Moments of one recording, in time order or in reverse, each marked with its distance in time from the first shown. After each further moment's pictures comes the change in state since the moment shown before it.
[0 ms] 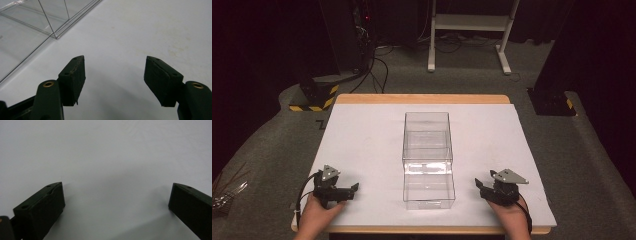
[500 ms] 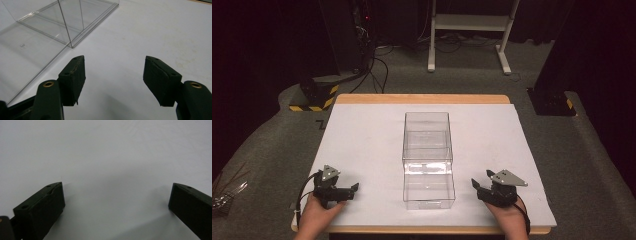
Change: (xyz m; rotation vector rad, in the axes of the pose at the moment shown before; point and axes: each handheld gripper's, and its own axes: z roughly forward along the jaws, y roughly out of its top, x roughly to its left) left arm 0.000 0.000 0.000 0.000 0.000 0.001; right arm 0.013 0.009 -0.009 -0.043 0.028 -0.032
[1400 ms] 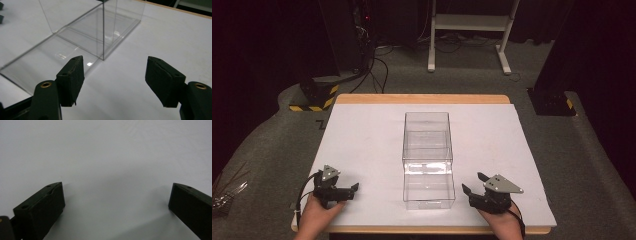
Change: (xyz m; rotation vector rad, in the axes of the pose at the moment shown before) left arm 0.000 0.000 0.000 0.000 0.000 -0.002; right arm 0.033 0.013 -0.017 -0.061 0.082 -0.034
